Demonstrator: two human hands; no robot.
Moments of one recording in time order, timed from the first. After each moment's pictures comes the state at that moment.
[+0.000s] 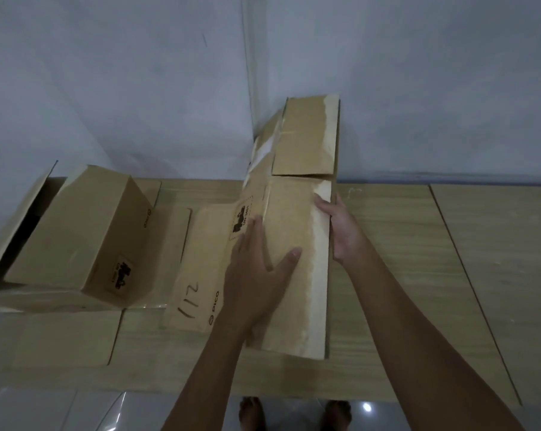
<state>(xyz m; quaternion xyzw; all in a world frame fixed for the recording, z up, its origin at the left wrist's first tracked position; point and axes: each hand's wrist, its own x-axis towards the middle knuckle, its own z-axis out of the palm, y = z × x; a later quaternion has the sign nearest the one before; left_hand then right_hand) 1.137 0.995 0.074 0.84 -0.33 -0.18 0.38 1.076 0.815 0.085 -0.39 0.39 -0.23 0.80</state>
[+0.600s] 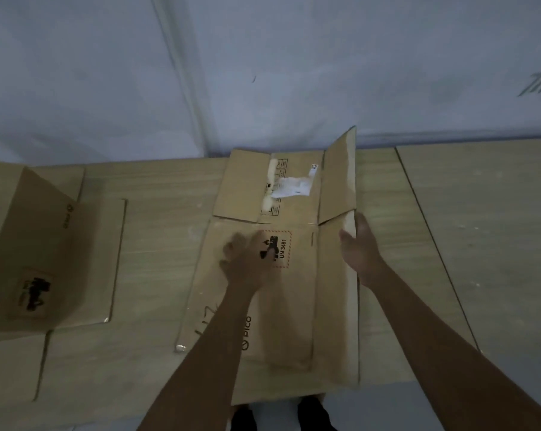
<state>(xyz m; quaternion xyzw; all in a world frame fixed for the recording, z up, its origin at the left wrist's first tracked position) 1.131 0.880 -0.083 0.90 -0.31 -0.28 0.10 0.961 0.755 -0.018 -0.62 0.61 -0.16 0.47</state>
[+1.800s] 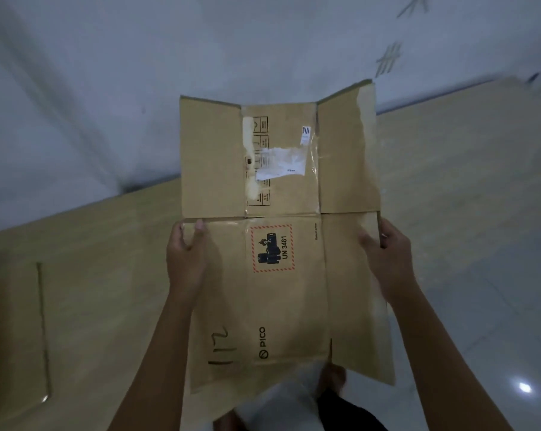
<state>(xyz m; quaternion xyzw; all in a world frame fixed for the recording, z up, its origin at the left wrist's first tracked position) 1.109 0.867 -0.001 0.74 -0.27 -0.28 0.54 0.797 0.796 0.053 -0.51 0.62 -0.41 0.42</state>
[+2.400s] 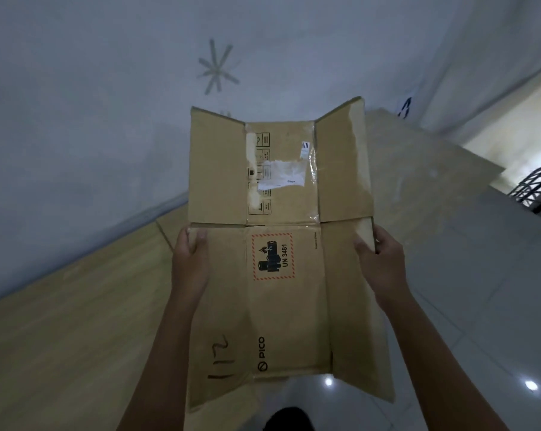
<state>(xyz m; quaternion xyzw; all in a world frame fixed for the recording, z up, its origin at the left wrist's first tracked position) 0.739 0.590 0.053 0.68 -0.40 -0.32 0.52 0.428 0.591 0.075 -0.44 0.66 -0.50 0.35</state>
